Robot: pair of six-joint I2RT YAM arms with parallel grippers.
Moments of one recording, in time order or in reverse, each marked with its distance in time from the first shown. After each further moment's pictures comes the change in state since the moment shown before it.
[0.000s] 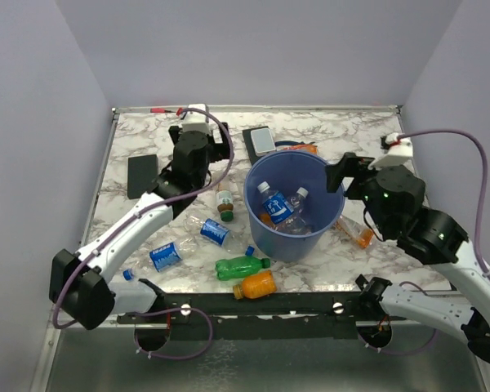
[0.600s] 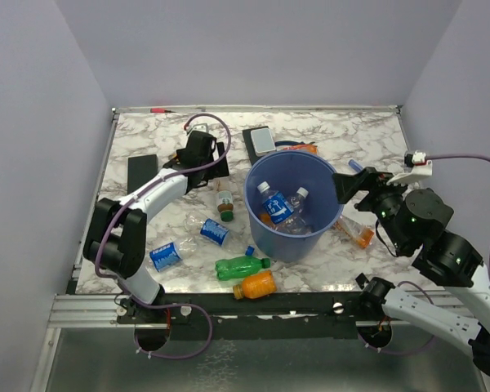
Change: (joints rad) left arm 0.244 0.378 0.032 -0.290 0.297 -0.230; right arm -0.002 -0.229 -0.154 0.125 -0.080 0.029
